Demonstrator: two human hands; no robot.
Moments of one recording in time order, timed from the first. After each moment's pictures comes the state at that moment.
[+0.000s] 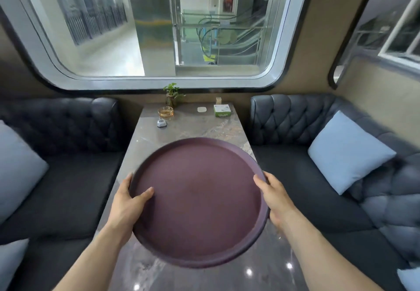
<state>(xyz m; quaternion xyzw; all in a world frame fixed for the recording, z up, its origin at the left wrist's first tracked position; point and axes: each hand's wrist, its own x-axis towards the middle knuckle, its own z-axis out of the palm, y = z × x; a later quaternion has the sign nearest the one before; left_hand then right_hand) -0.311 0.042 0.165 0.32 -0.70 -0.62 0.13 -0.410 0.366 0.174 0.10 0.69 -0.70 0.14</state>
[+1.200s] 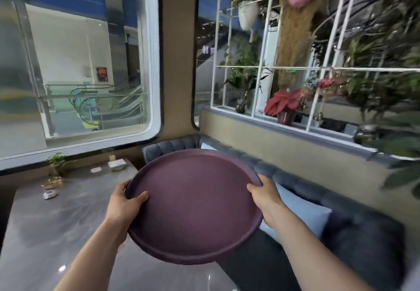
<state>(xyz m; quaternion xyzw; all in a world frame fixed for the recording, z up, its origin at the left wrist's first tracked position) -0.134 0.214 0.343 0.04 -0.73 -0.68 0.04 -0.043 0.519 0.368 0.26 0.74 -0.60 -0.18</state>
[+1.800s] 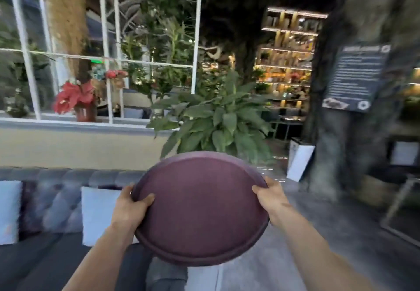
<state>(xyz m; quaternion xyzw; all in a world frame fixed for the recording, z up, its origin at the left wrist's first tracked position) 0.098 0.645 0.345 -0.31 -0.68 -0.62 -0.25 0.396 0.753 0.387 0.57 0.53 -0.43 -0.46</state>
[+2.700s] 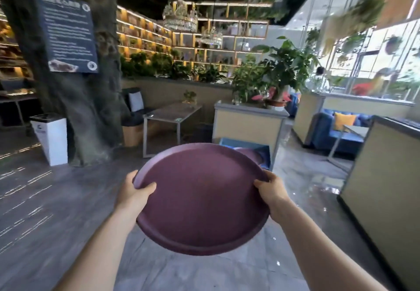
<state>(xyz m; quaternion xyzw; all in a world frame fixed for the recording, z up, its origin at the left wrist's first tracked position) 0.544 0.703 0.329 -0.65 -0.38 -0.35 -0.56 0.736 0.444 0.352 0.77 0.07 -0.09 -0.63</state>
